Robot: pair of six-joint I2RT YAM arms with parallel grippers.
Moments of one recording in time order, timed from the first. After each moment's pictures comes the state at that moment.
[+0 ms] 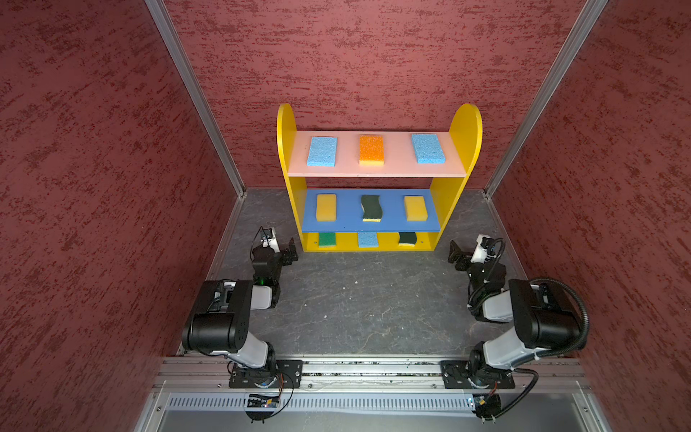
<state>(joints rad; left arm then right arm) 0.02 1.54 0.36 0.89 -0.07 -0.11 -0.16 1.57 0.23 1.24 -0.14 0.16</state>
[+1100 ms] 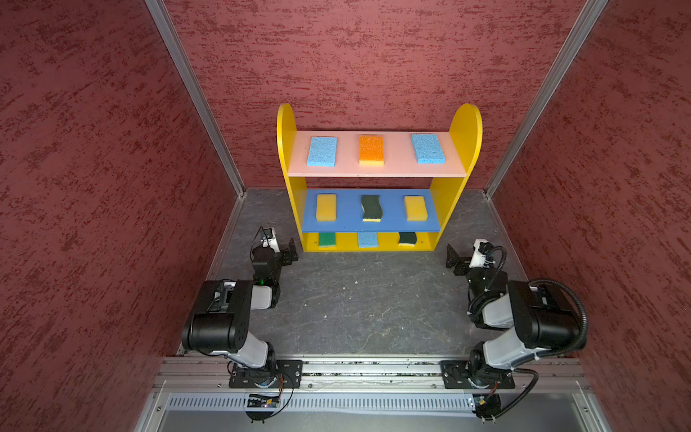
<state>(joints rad) 0.02 1.54 0.36 0.89 -0.07 -0.11 -0.15 1.57 0.15 1.38 -0.23 0.13</state>
